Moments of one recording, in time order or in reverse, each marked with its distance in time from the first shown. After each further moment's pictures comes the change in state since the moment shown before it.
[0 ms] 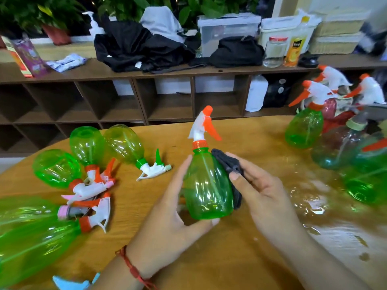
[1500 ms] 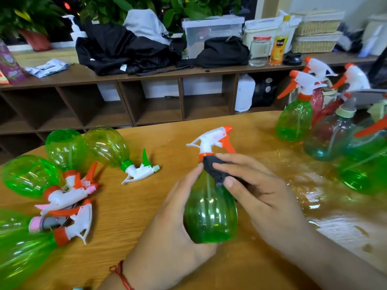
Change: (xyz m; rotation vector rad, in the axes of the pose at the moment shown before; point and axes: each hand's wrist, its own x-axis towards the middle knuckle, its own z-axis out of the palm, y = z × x) left_hand -0.003 -0.008 0.025 0.089 -0.033 0.092; right_hand -0.010 0.013 -0.017 -0.392 -0.019 -0.308
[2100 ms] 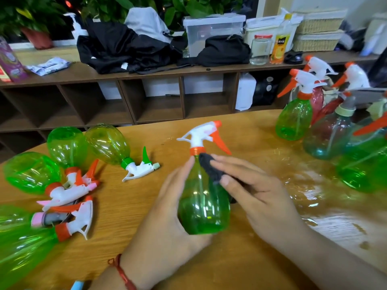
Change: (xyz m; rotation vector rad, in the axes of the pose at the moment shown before) left_hand 0.000 0.000 -0.006 0.078 0.045 0.046; right_hand 0.000 0.004 0.002 0.059 -0.020 -0.024
